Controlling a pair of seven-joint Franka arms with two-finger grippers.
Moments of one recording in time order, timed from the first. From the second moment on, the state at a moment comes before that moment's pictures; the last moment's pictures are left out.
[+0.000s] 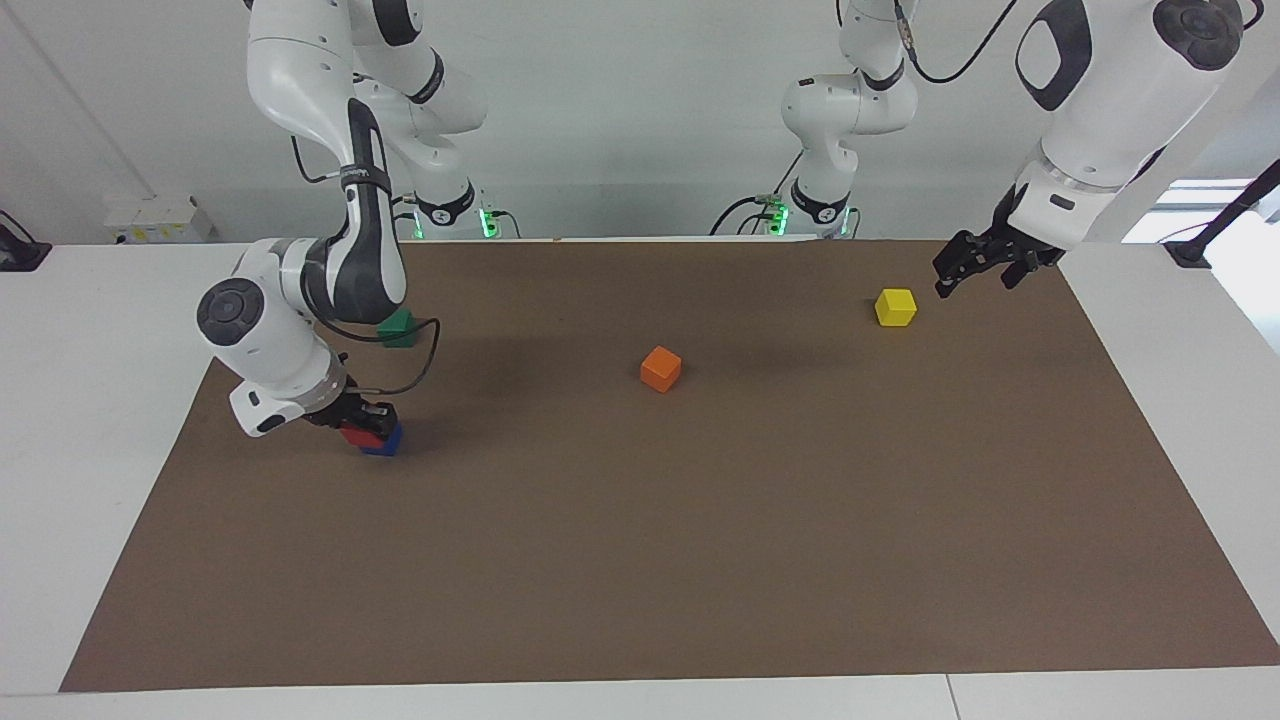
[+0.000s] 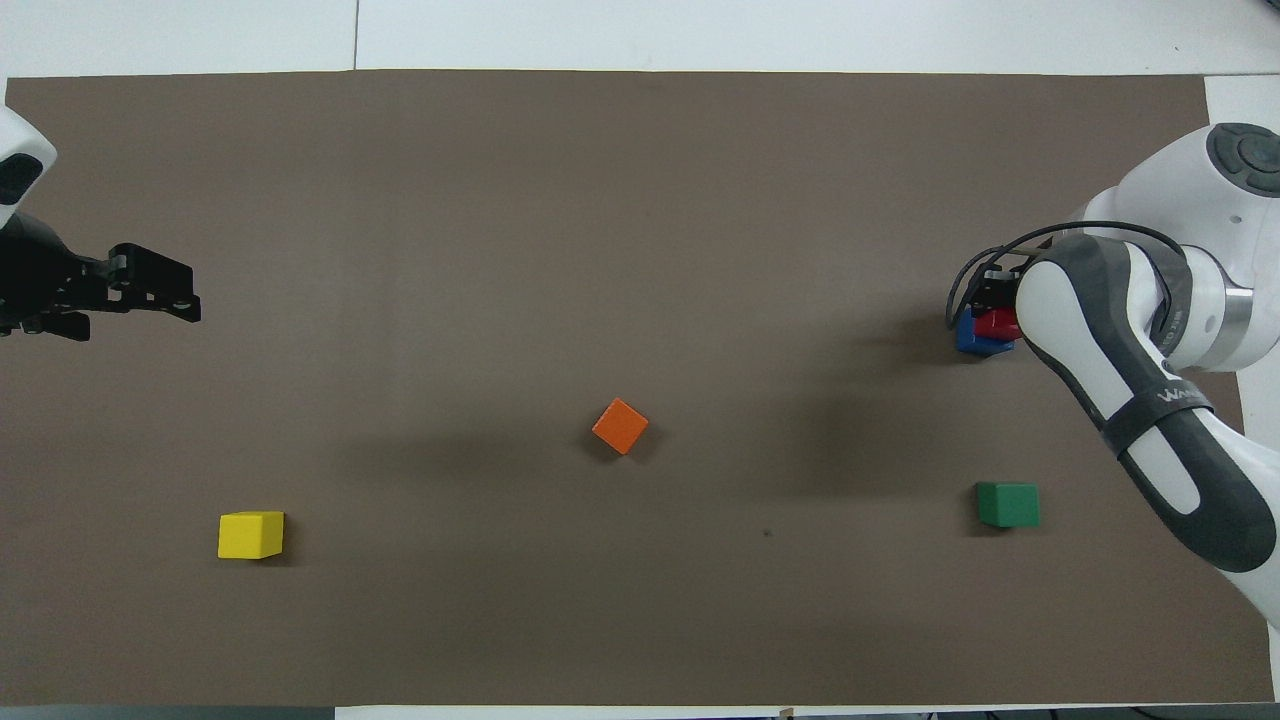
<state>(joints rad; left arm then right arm) -0.05 0.04 -0.02 -1.56 -0.04 1.53 -0.15 0.03 0.34 -0.08 -1.83 0.06 2.04 0.09</state>
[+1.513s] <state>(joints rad) -0.05 0.04 0.02 -1.55 -0.04 1.54 -0.15 0.05 0.13 -0.07 -1.70 0.06 1.78 0.04</state>
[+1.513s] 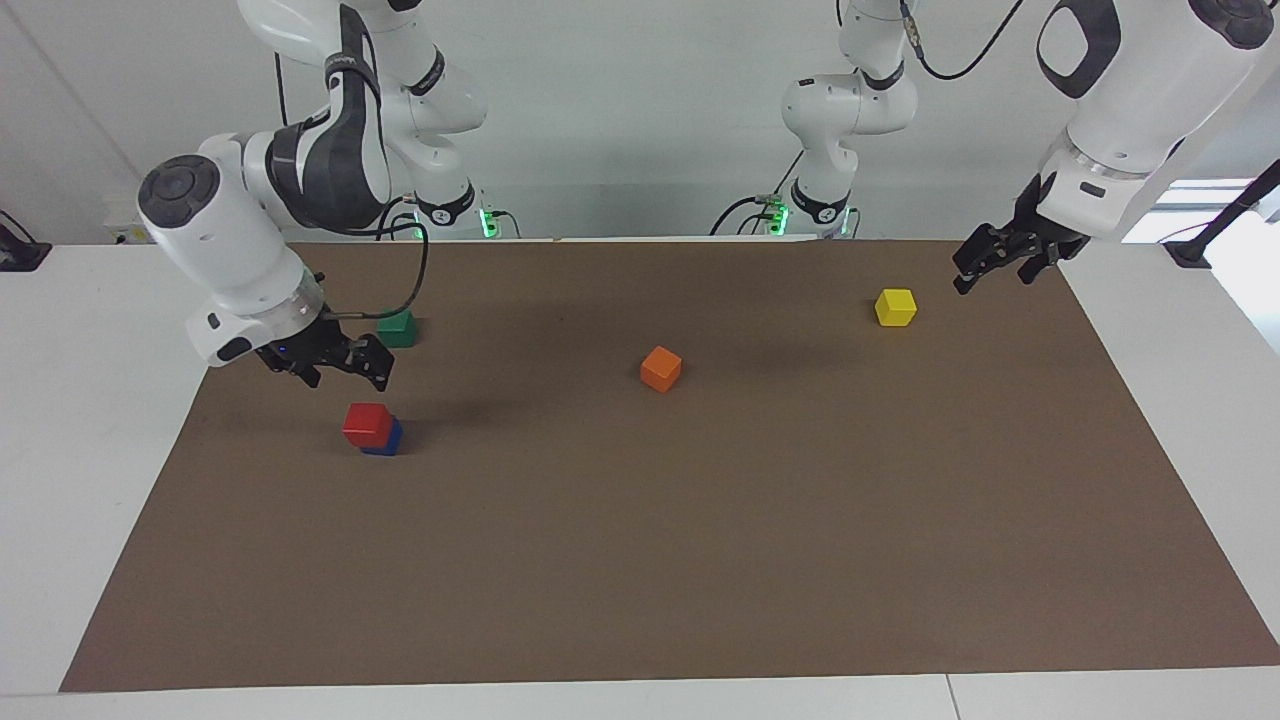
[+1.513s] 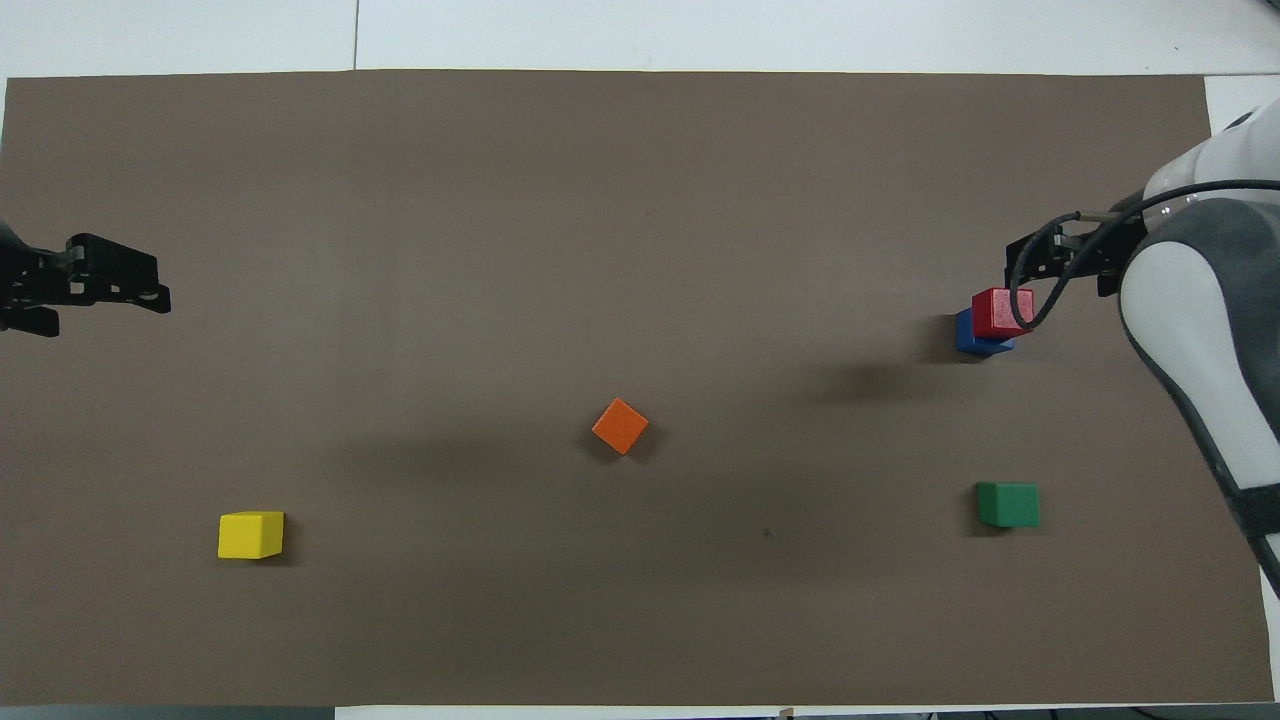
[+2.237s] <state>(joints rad) -0.05 0.04 0.01 -1.55 -0.04 1.53 -0.15 0.04 -0.12 -0.08 -1.66 0.06 1.49 0.01</state>
